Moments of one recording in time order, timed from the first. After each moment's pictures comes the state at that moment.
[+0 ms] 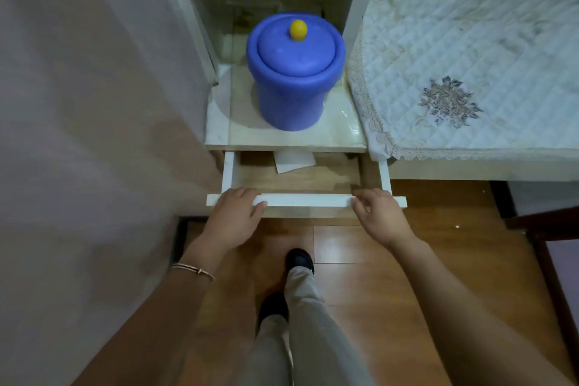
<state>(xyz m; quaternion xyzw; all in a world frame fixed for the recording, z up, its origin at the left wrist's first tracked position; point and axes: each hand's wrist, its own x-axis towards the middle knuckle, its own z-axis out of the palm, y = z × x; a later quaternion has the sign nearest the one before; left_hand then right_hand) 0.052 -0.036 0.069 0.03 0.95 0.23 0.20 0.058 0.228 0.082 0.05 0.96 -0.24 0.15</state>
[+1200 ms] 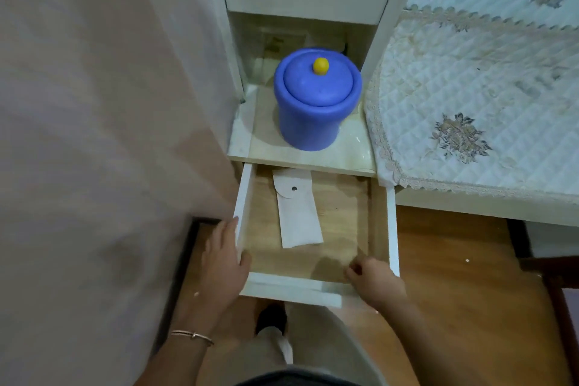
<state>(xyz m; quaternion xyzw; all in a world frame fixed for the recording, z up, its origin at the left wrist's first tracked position) 0.131 -0.042 0.080 -0.15 0.93 0.33 0.11 0.110 0.218 0.085 0.07 0.92 -0.21 0.33</state>
